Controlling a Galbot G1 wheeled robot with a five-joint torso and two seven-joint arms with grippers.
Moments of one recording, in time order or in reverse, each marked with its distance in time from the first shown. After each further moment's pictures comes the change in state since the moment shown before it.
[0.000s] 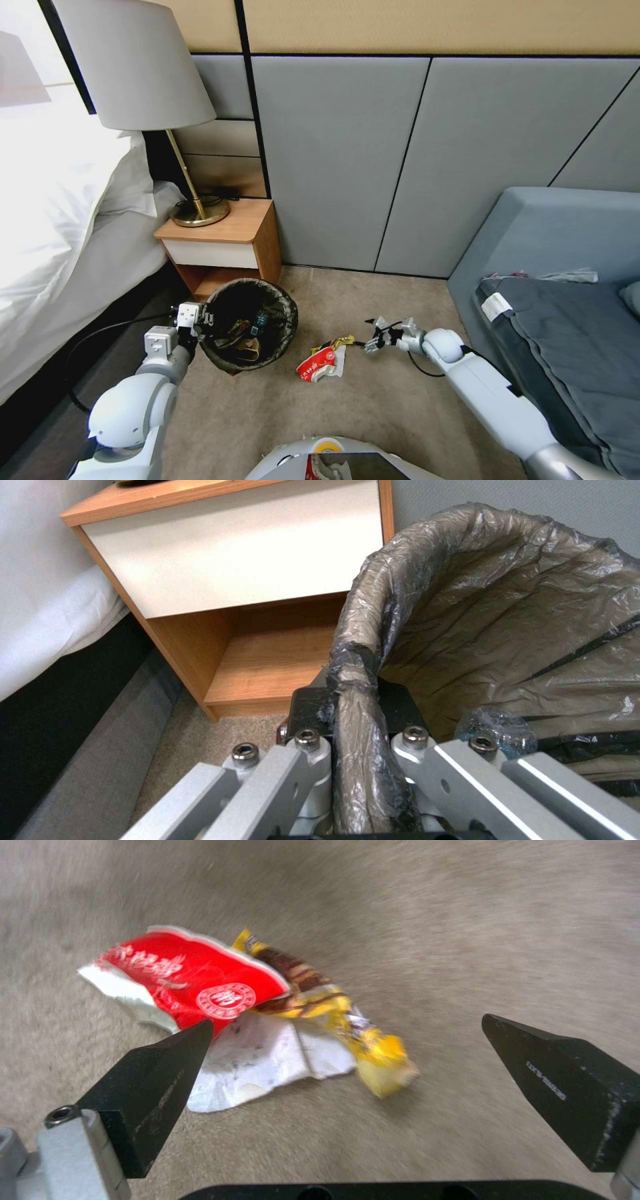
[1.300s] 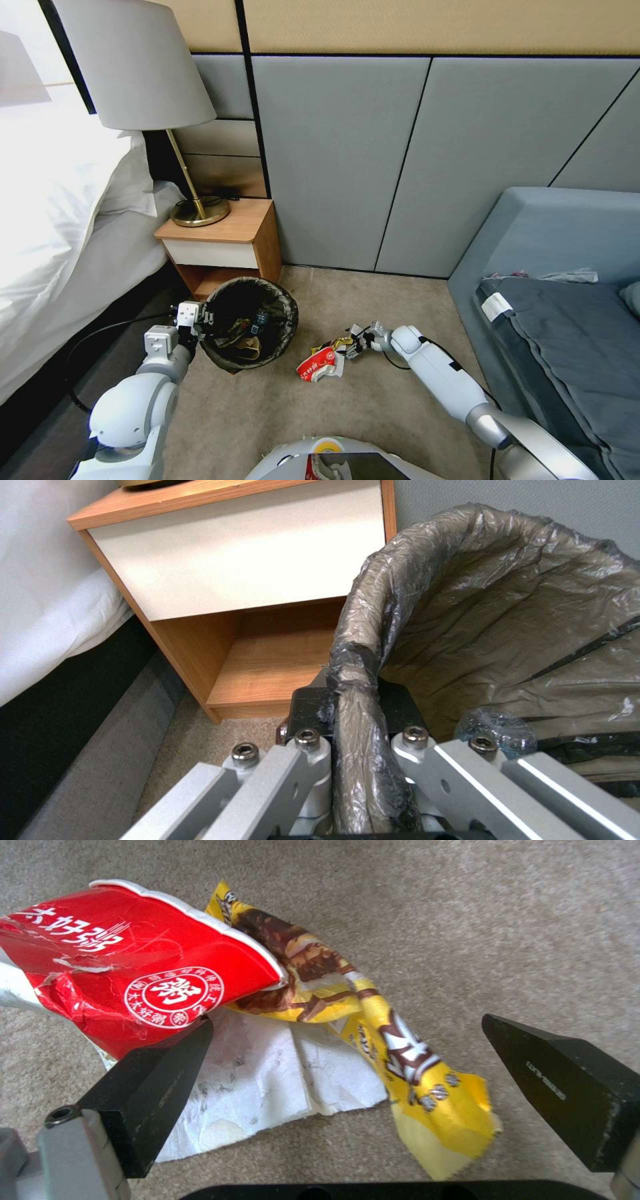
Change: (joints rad) left arm -0.003 -0.012 0.003 -0.004 0.012 -0.002 -0.003; right arm 0.130 0.170 -0.092 -0.310 -0.084 0.079 0.011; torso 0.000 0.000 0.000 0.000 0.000
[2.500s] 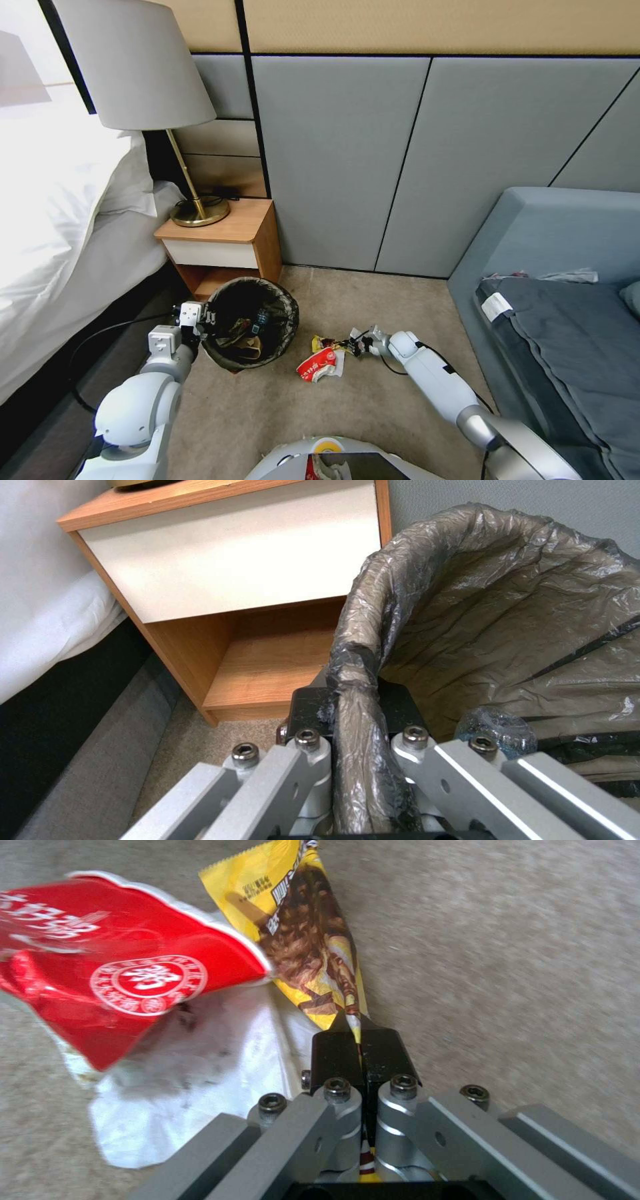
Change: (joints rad) left arm -0.016 0.001 0.023 0.017 0.018 -0.003 -0.002; right arm -0.023 0.045 0.073 -0.073 -0.024 0.041 0.030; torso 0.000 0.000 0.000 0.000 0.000
